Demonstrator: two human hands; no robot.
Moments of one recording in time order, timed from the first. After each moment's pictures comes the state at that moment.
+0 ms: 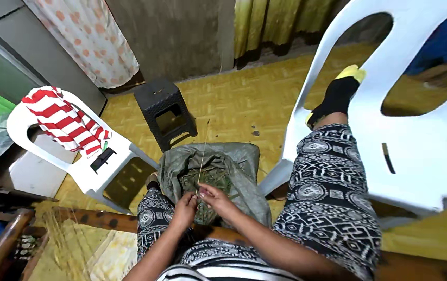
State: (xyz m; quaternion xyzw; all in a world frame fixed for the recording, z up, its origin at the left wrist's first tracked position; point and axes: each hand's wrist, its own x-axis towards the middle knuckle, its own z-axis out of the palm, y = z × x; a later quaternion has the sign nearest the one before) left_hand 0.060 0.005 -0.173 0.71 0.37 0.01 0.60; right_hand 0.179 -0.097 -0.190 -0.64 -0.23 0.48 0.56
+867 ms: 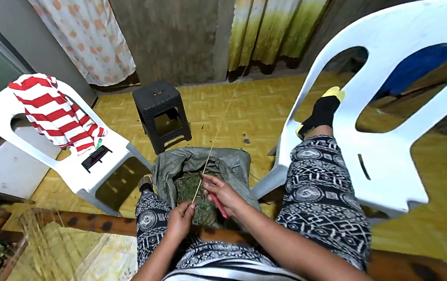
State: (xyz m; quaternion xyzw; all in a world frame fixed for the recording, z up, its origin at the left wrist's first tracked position) left_hand 0.005 0.025 -0.177 0.76 0.31 0.05 0.57; right_hand 0.174 -0.068 -0.161 -0.63 -0.11 0.48 0.60
